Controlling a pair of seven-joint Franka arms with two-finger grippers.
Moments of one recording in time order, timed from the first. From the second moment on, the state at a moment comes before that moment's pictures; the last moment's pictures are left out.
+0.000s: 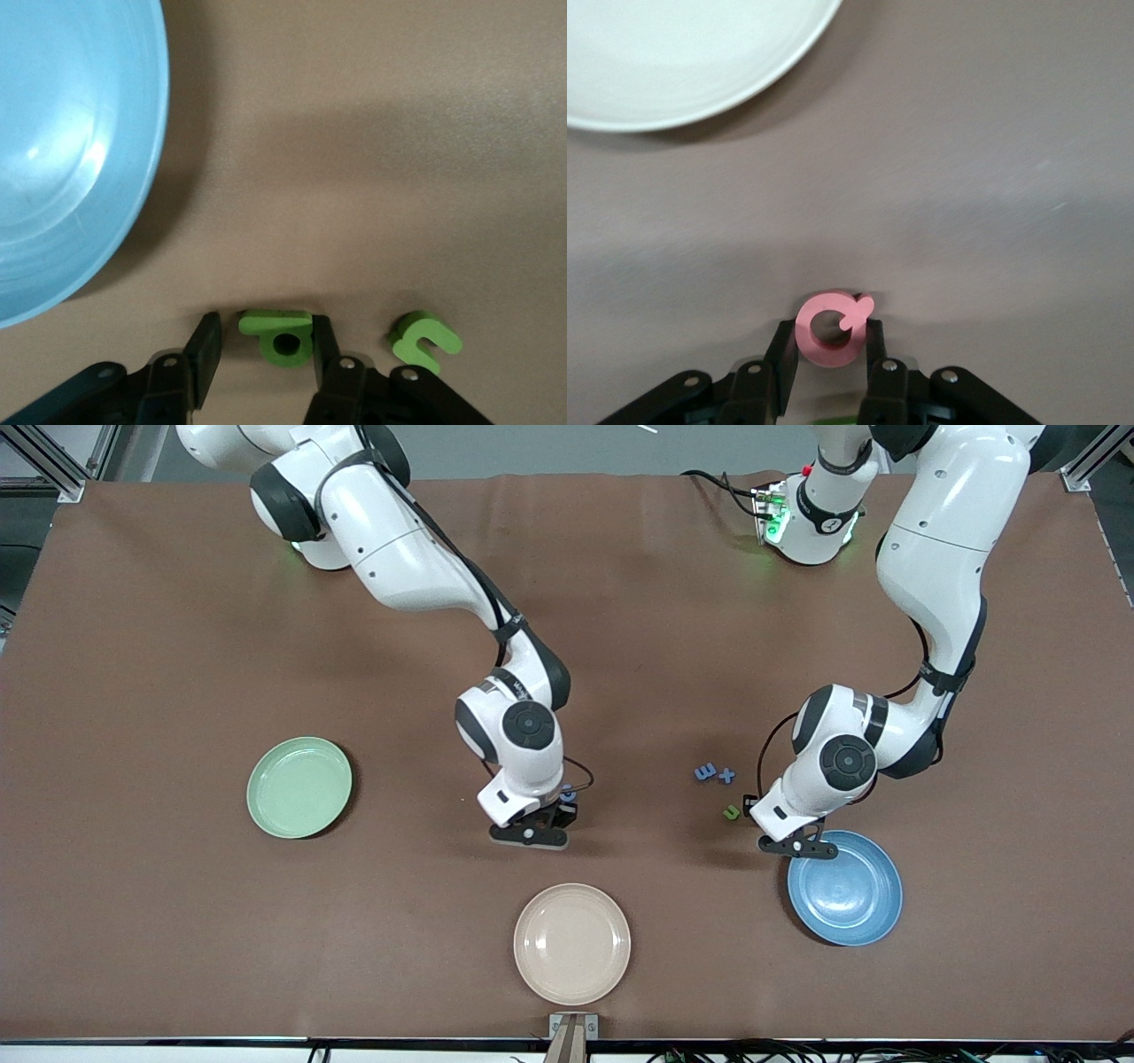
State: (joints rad) left arm -0.12 0.68 -0.16 -1.78 0.19 2.43 -0.24; right arm 0.70 1.03 -0.12 -1.12 -0.06 2.25 0.77
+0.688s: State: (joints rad) left arm -0.12 0.64 -0.16 -1.74 0.19 2.41 -0.27; right arm 0.26 0.64 0.01 -1.62 -0.05 2.28 0.16
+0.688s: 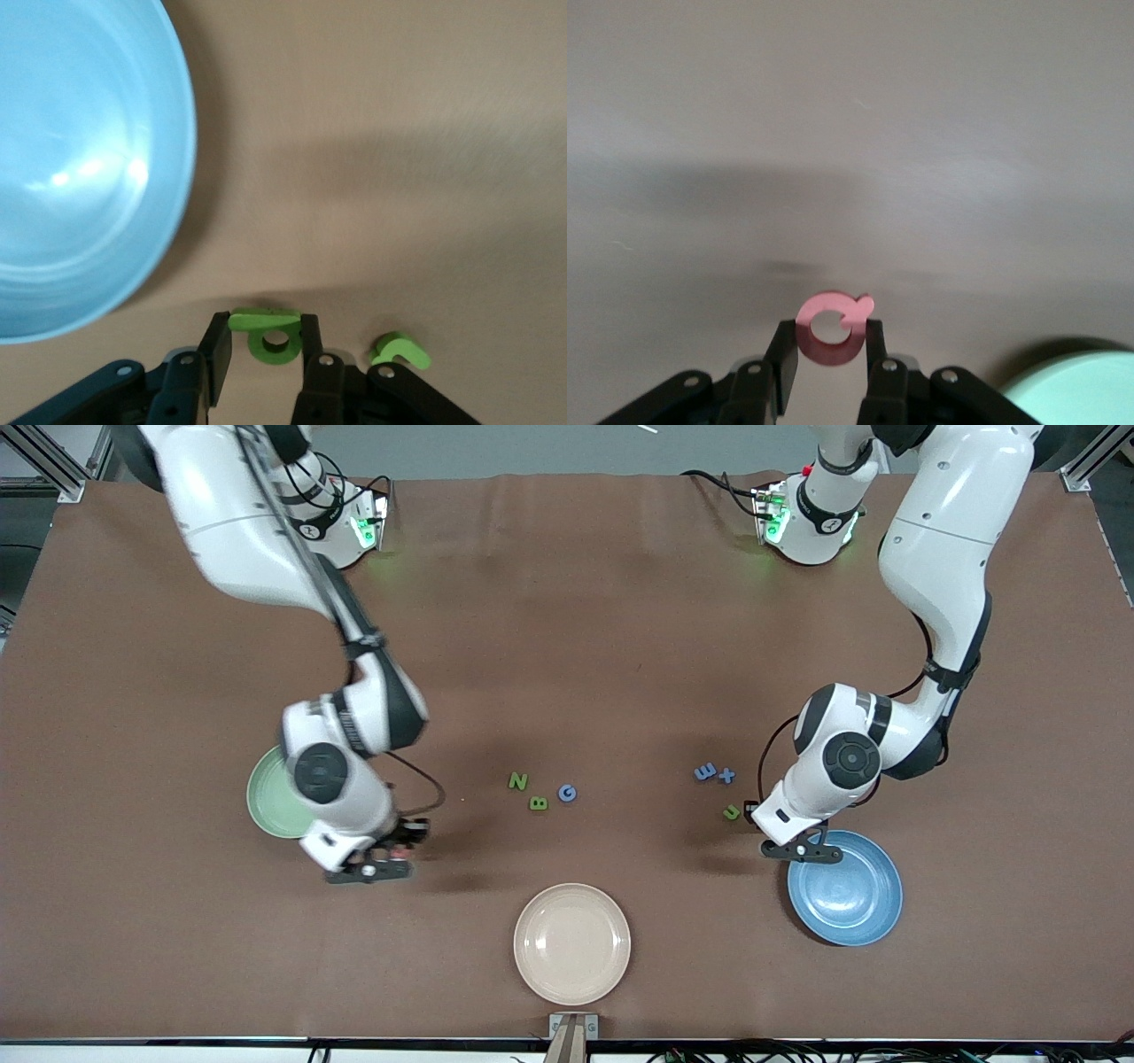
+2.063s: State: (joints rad) left arm 0.06 0.71 -0.14 -1.59 0.20 2.40 -0.04; right arm 0.17 0.43 0.13 -1.85 0.13 2.26 0.33
